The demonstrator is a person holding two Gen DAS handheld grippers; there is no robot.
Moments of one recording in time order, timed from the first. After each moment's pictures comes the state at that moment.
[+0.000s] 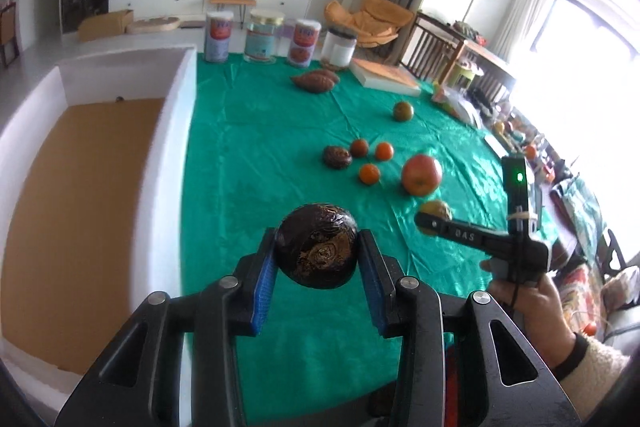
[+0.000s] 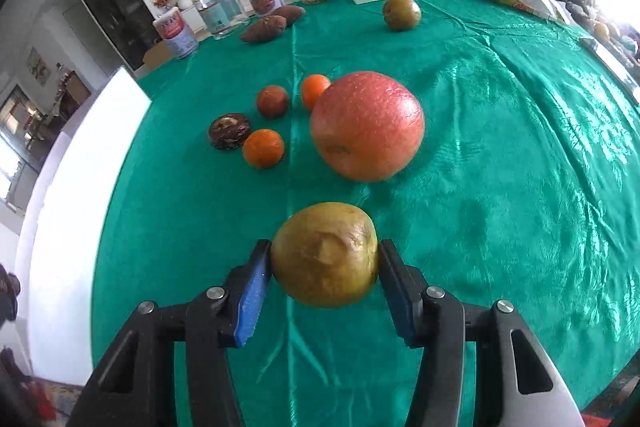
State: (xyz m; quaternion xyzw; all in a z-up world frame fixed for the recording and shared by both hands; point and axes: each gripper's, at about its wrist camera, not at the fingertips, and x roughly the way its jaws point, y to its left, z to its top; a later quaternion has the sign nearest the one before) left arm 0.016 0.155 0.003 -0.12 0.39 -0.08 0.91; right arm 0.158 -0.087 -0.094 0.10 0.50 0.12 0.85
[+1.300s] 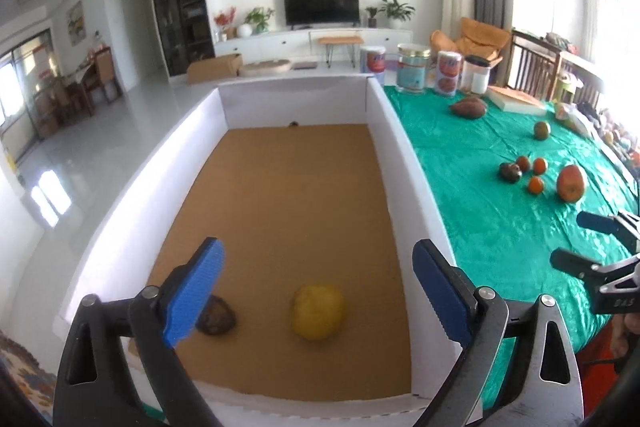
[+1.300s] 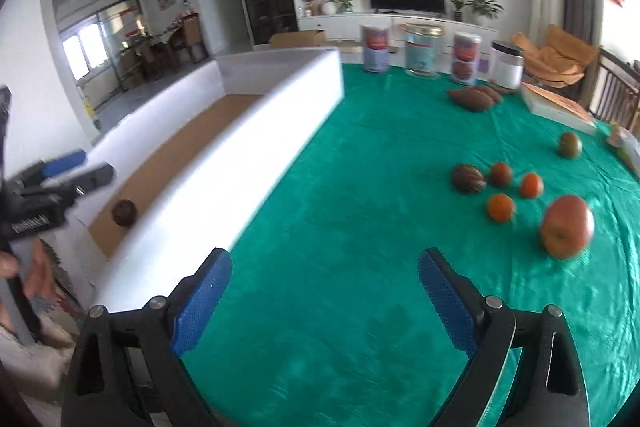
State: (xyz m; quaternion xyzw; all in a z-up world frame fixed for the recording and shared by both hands) left arm -0.023 0.265 -0.029 -0.01 0.33 0.13 0.94; right arm 0.082 0.074 -0.070 -0.07 0.40 0.24 0.88
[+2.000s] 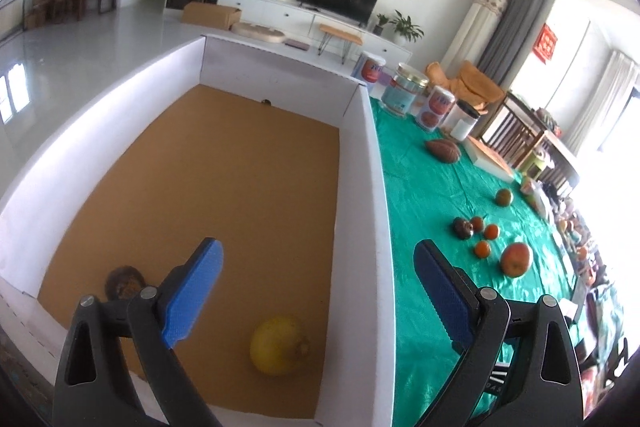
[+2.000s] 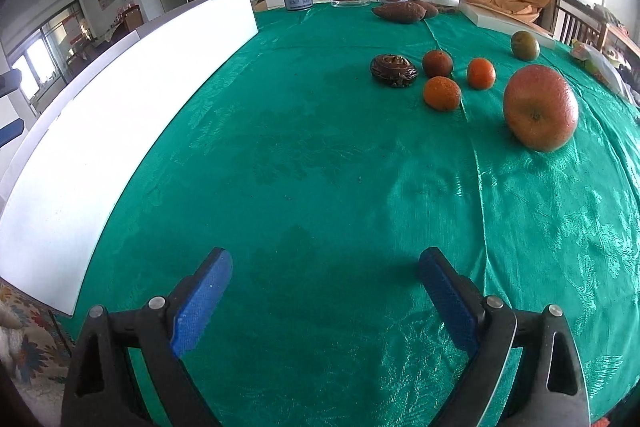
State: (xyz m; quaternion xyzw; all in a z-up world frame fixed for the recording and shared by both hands) left arm 0.004 0.286 -0.033 -0.21 0.34 0.09 0.91; right arm 0.103 0.034 -0.135 -0.04 0.45 0.18 0.87
